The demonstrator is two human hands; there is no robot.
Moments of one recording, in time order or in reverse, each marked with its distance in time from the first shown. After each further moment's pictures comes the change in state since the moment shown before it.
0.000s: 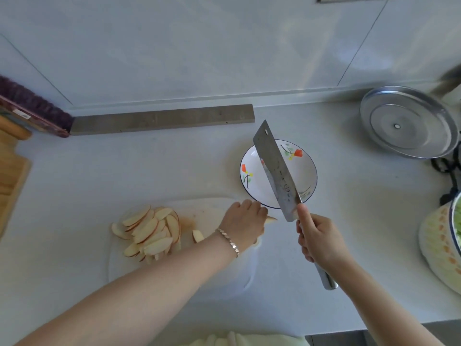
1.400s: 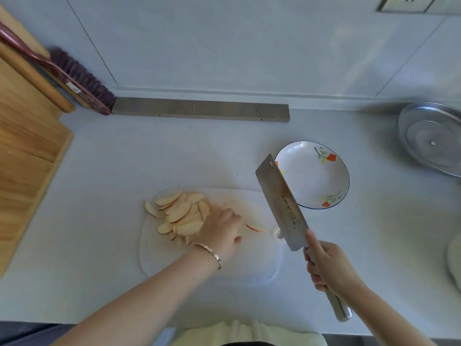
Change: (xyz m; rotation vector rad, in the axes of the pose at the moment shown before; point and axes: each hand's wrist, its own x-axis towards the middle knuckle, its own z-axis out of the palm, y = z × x) left_hand -0.102 -0.041 0.024 -0.416 -0.104 -0.441; right_hand -0.037 0.013 0.043 -0.094 -0.200 0.144
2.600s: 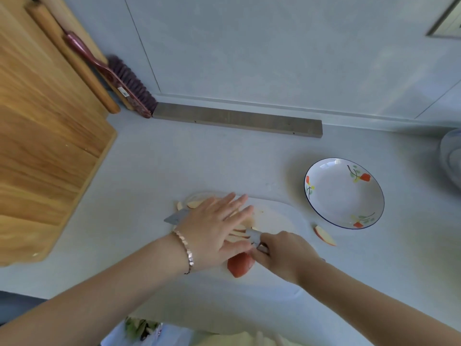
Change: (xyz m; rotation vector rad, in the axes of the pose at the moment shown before) left_hand -0.061 -0.052 -0.084 0.122 0.032 0.194; right_hand 0.008 -0.064 0.092 -1.182 -0.163 -0.648
